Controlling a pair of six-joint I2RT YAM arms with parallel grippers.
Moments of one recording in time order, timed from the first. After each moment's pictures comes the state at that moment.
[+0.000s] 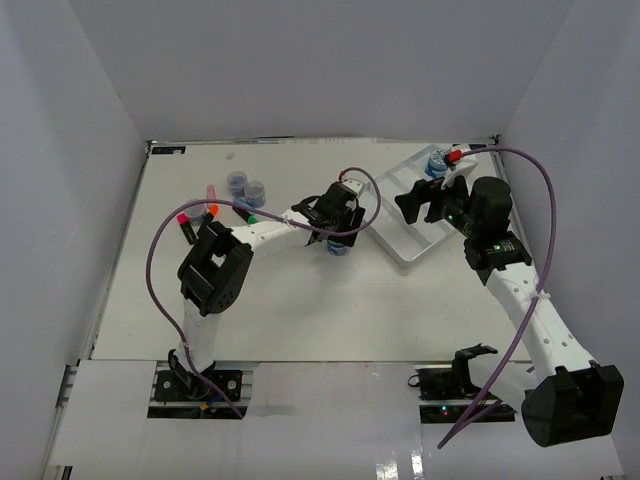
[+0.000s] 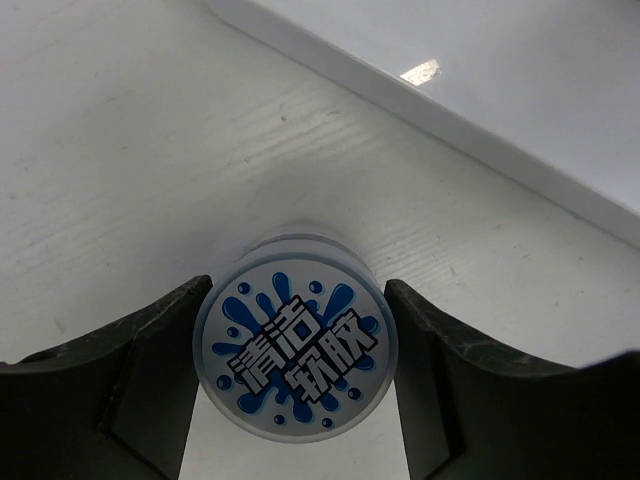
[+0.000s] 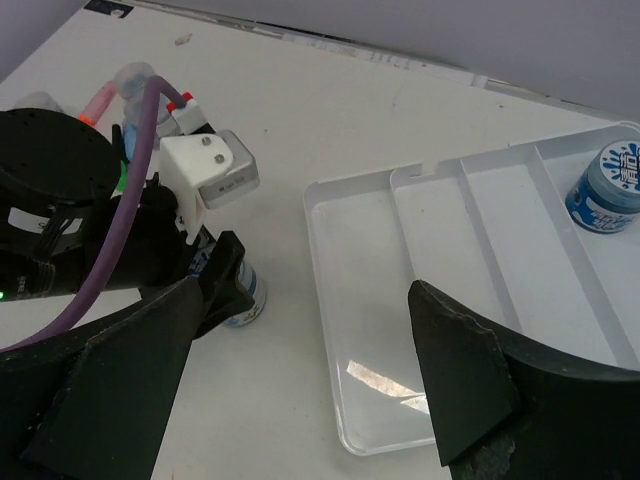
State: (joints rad) left arm -0.76 2.01 1.49 -0.29 -0.17 -0.24; right arm 0.20 1.03 0.89 -0.04 -0.34 0.09
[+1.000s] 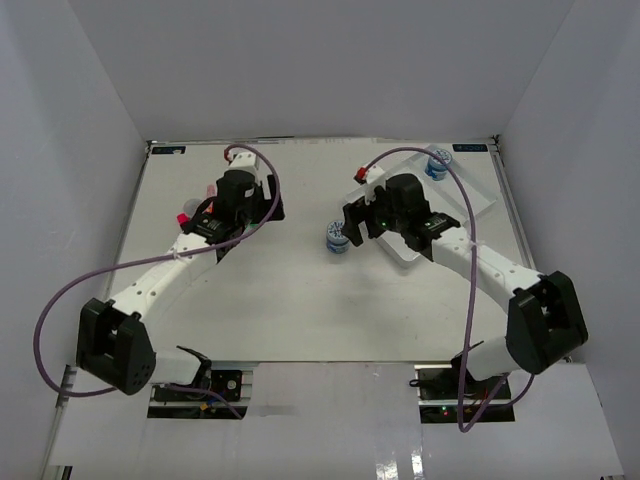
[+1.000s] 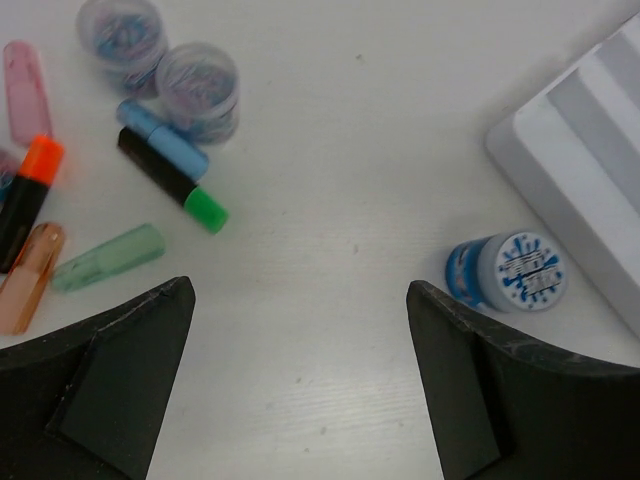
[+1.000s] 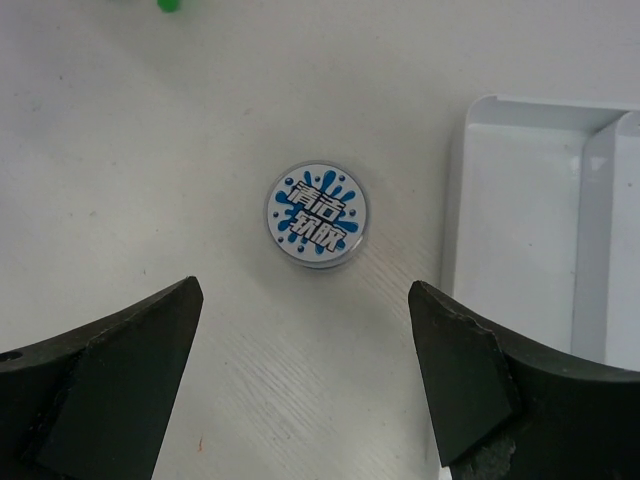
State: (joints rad) left arm -0.47 1.36 1.09 -0.22 -0.24 -0.32; right arm 0.55 1.40 1.00 -0.13 -0.25 -0.05
